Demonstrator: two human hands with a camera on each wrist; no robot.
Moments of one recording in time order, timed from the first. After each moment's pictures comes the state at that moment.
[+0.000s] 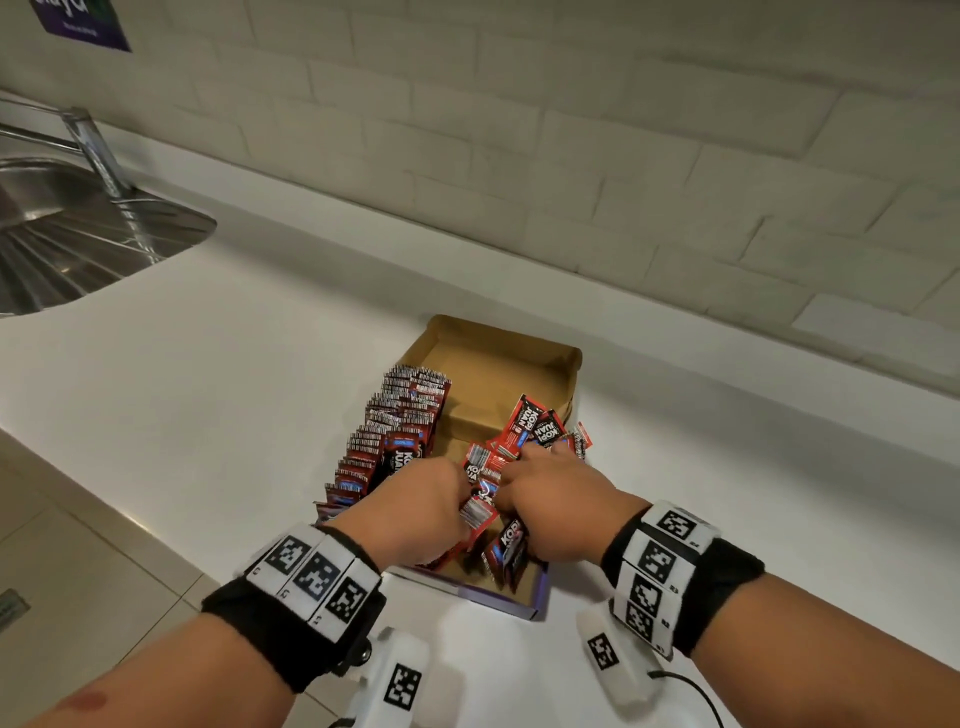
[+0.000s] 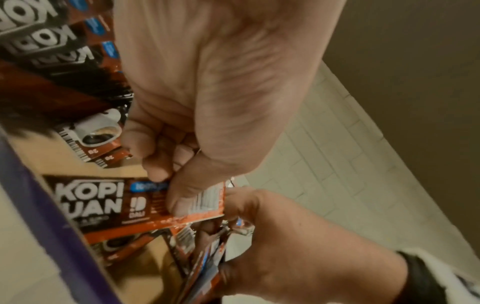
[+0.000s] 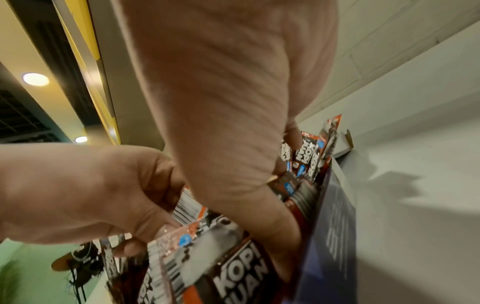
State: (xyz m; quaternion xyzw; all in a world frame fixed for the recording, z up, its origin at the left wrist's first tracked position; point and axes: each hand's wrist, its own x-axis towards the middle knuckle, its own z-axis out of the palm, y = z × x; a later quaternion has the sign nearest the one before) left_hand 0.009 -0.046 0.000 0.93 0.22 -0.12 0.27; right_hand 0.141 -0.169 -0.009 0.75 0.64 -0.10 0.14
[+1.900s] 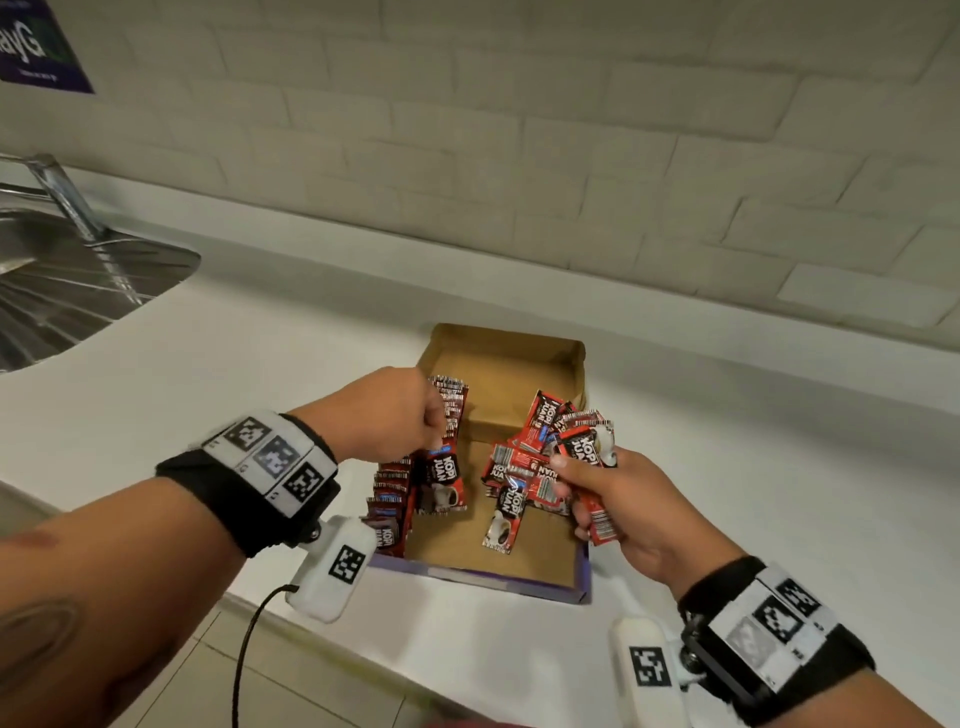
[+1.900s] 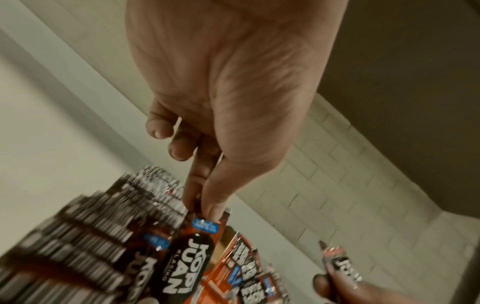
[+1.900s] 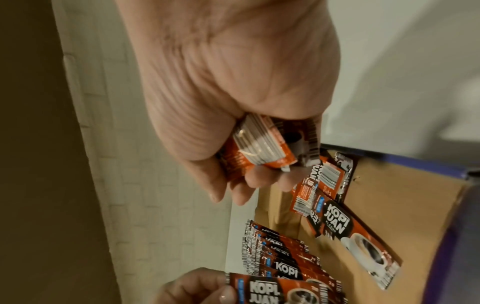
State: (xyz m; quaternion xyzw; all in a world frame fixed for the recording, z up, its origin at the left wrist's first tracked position) left_hand 0.012 0.051 0.056 0.96 0.16 -0.09 0.19; right_hand 0.104 -0.198 0.002 0.69 0.08 -0.37 -0.62
